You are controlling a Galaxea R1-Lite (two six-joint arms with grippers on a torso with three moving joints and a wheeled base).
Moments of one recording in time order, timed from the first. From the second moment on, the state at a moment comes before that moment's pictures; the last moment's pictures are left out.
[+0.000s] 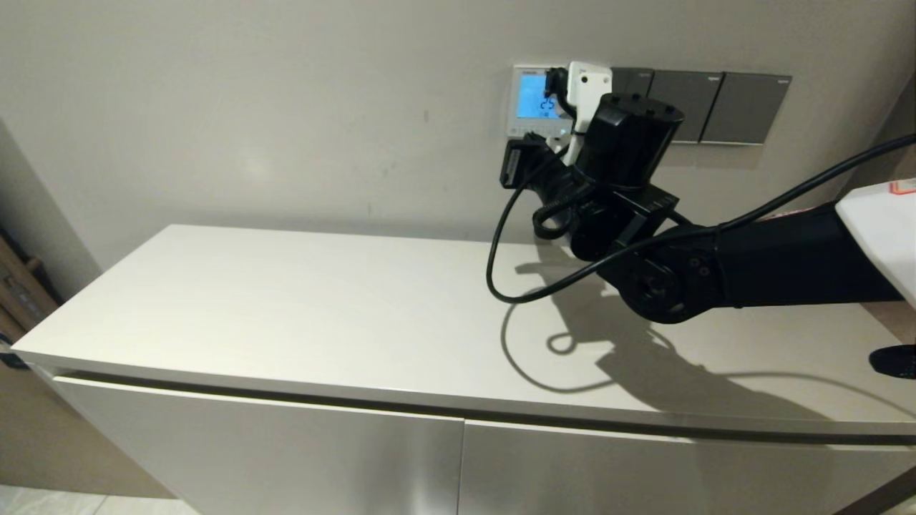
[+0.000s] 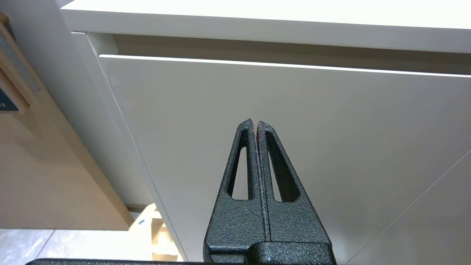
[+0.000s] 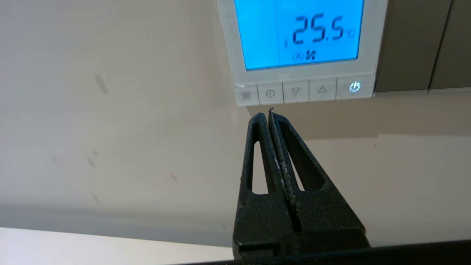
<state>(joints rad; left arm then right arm) 0.00 0.00 0.00 0.01 0.00 0.02 0.61 2.02 -1.50 -0.85 -0.47 -0.04</state>
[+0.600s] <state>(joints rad) 0.00 0.00 0.00 0.01 0.00 0.02 0.60 2.06 -1.56 -0.85 -0.48 -0.07</state>
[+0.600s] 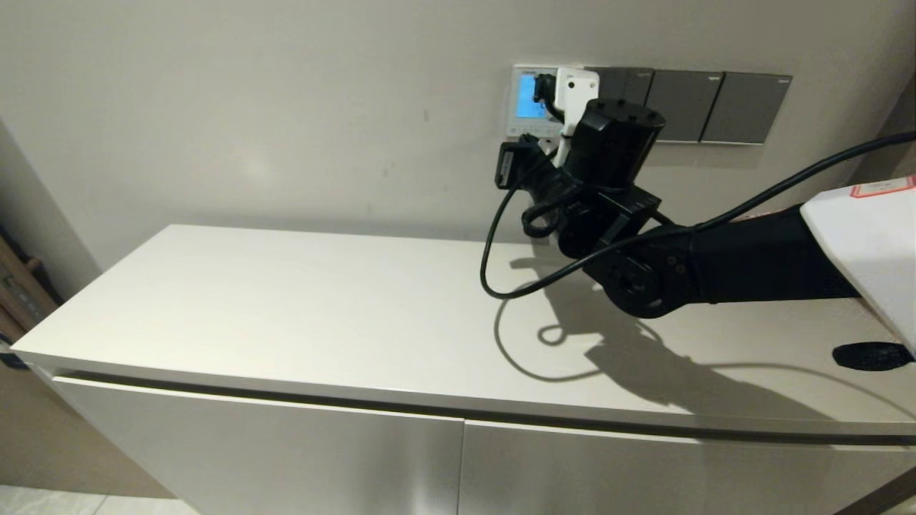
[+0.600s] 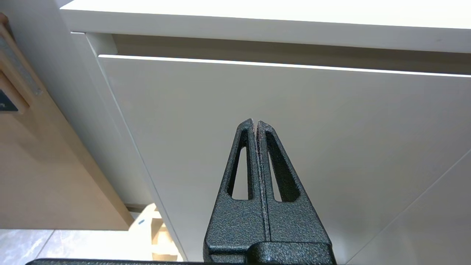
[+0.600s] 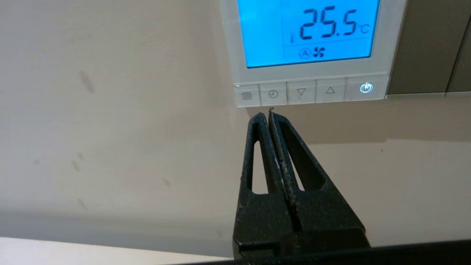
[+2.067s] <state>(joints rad) 0.00 0.00 0.00 0.01 0.00 0.01 0.63 2.14 -1.65 -0.92 -0.53 -0.11</state>
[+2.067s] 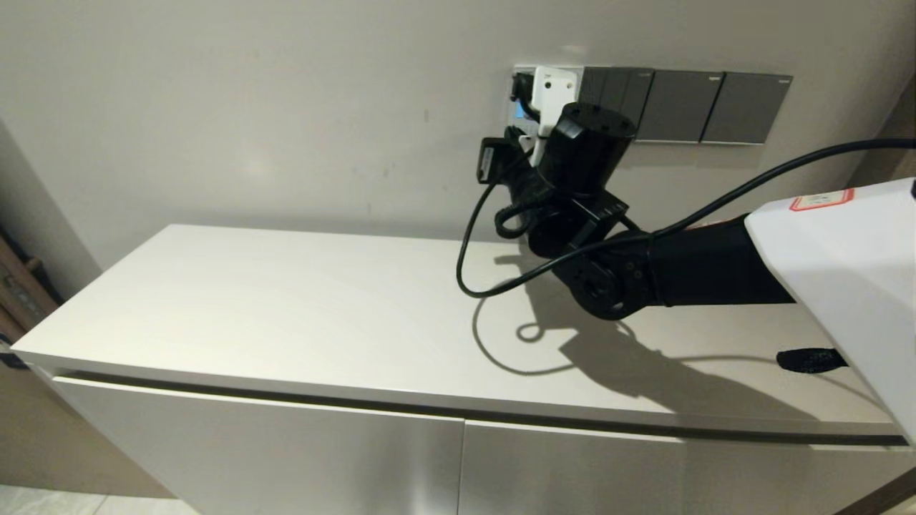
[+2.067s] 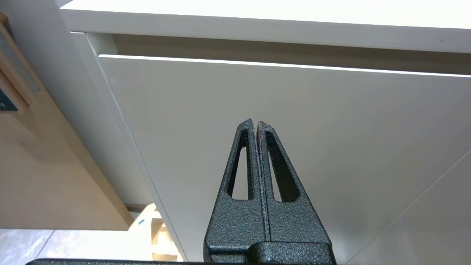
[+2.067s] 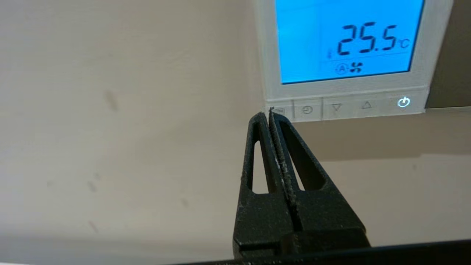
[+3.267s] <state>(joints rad) 0.00 0.00 0.00 0.01 0.00 0.02 0.62 2.16 -1.68 -0.92 -0.53 -0.12</state>
